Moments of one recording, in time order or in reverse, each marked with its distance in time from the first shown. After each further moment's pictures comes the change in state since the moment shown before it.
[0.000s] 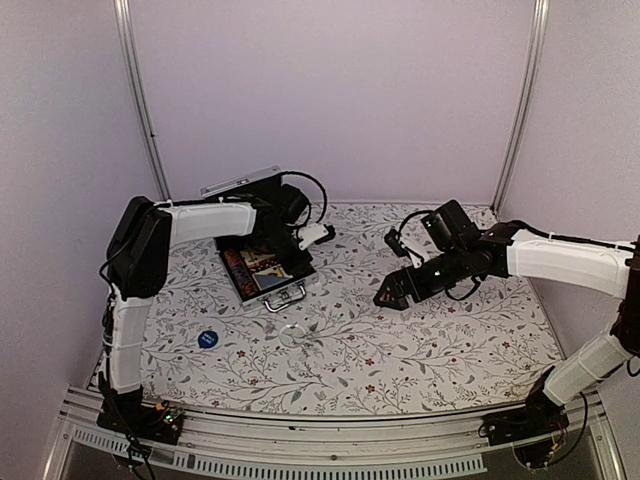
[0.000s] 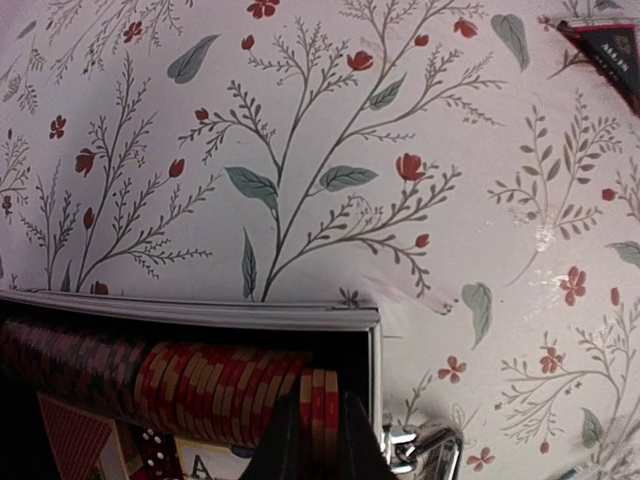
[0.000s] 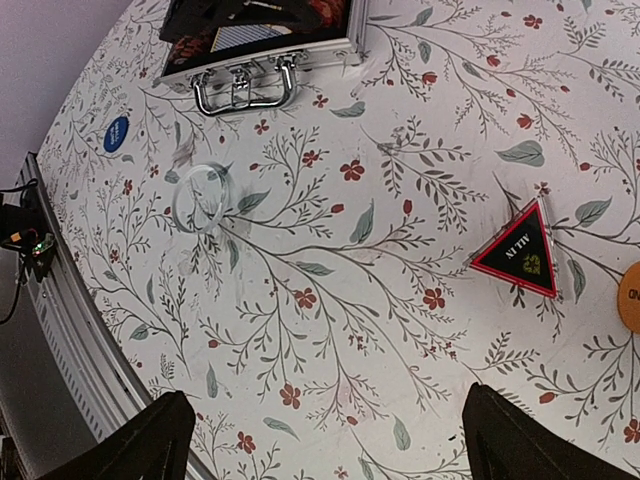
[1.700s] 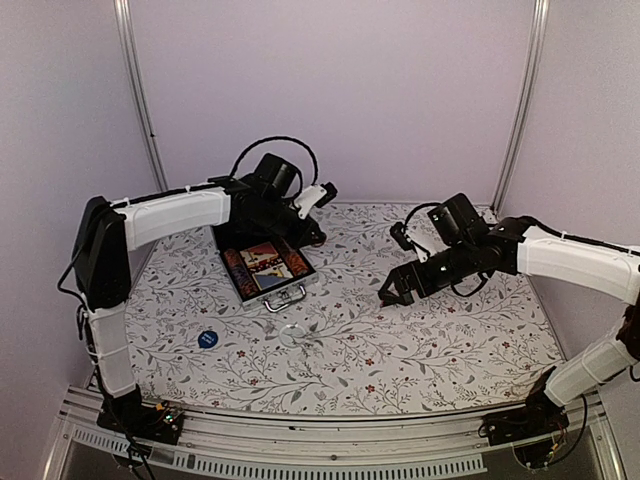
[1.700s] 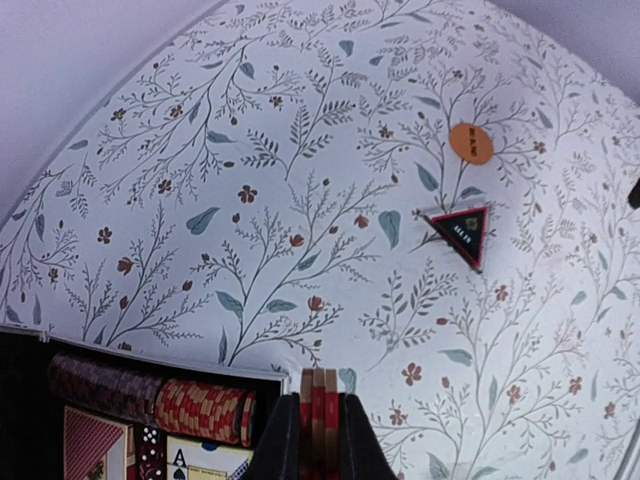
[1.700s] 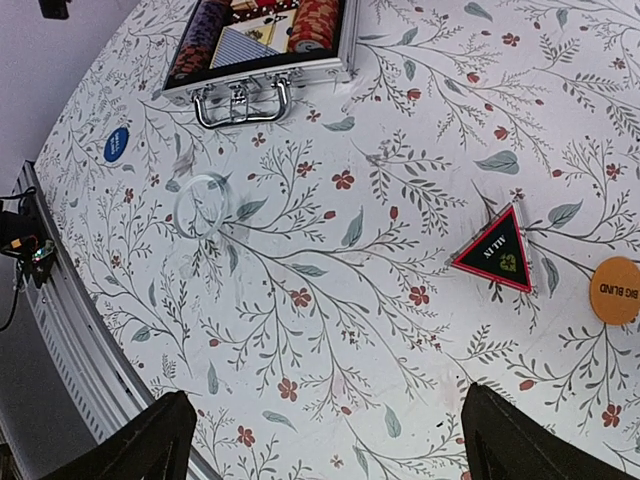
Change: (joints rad) left arm -0.034 -0.246 -0.087 0.166 0.169 -0.254; right arm 0.005 -0.053 0.032 -0.061 0.045 0.000
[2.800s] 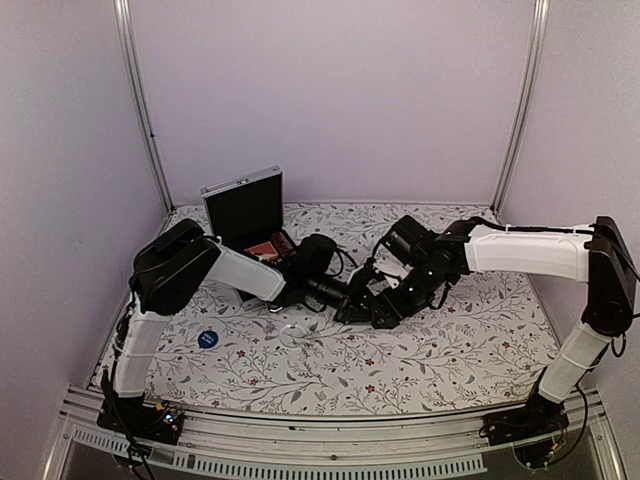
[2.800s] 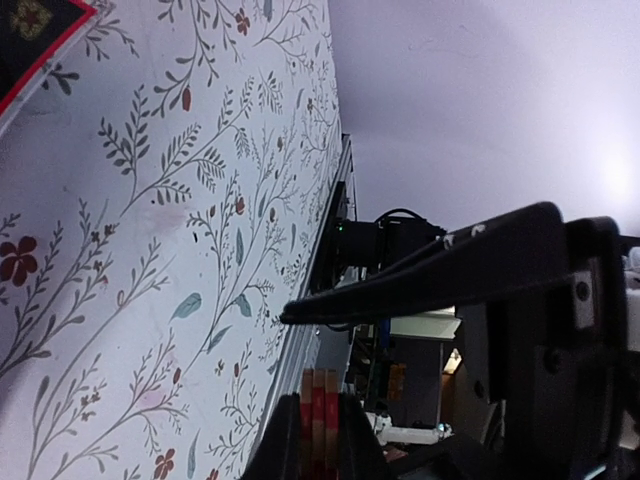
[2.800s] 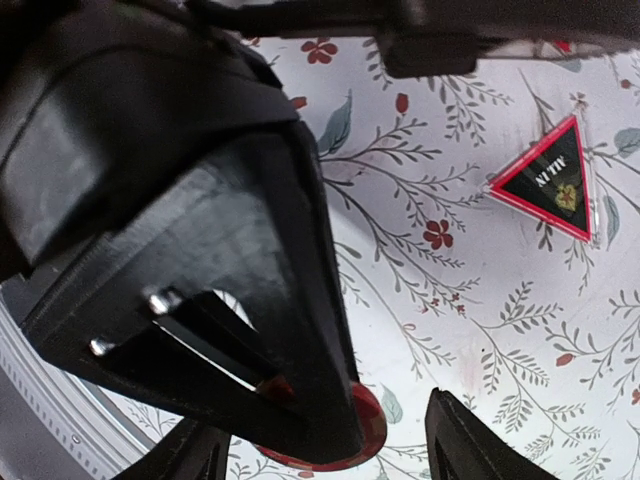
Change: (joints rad) left arm -0.181 0.356 -0.255 0.935 0.784 -1.301; right arm 0.118 0.286 0.149 -0.195 0.119 -0.002
